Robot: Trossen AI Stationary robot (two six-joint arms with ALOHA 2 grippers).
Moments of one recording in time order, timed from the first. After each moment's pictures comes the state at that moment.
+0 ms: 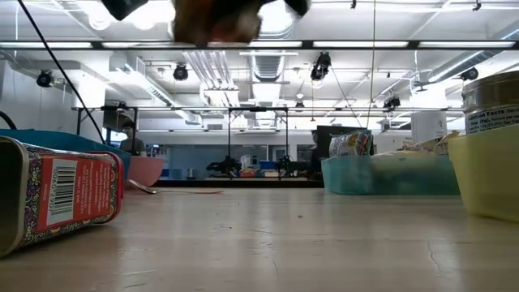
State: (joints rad) left arm -0.33 1.08 1.07 -0.71 -0.10 -0.43; right arm 0.36 1.98 1.76 -0.64 0.51 0.46
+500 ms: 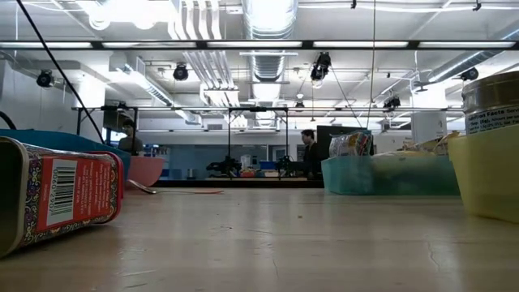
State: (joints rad) left arm -0.33 1.08 0.99 -0.01 -0.30 -0.31; right arm 0.46 1.44 1.36 -0.22 0.74 0.55
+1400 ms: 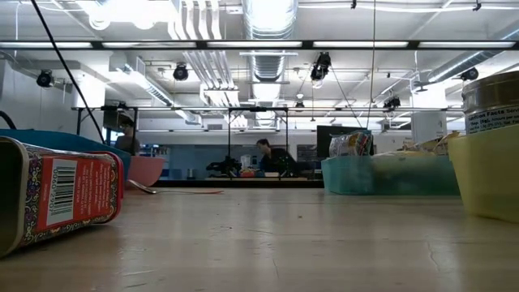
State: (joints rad) left arm -0.28 1.22 0.95 0.45 -0.18 -0.29; right arm 0.42 1.45 1.08 0.66 0.52 0.28
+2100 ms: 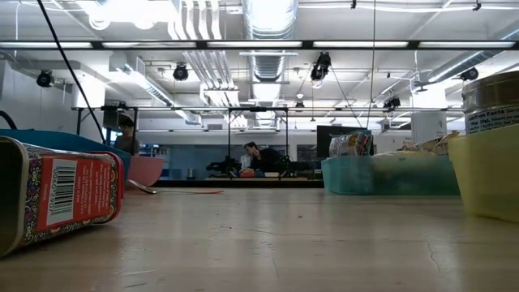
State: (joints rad) left arm -0.27 1.28 0.98 0.59 -0.03 -0.23; right arm 0.36 1.56 1.17 0.67 0.32 0.32
